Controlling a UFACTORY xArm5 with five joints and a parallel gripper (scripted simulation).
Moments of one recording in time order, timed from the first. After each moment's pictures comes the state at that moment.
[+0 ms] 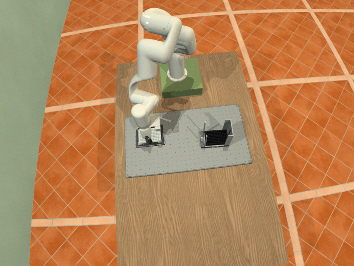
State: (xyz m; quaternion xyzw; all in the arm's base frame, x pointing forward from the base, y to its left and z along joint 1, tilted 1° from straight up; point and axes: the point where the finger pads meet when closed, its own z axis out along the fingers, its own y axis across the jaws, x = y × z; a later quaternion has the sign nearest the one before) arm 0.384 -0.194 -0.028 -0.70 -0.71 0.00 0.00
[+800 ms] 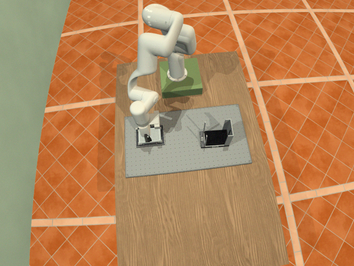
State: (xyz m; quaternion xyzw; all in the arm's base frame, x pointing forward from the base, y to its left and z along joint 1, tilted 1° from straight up) arm 0.385 -0.194 -0.001 -0.70 -0.71 0.00 0.00
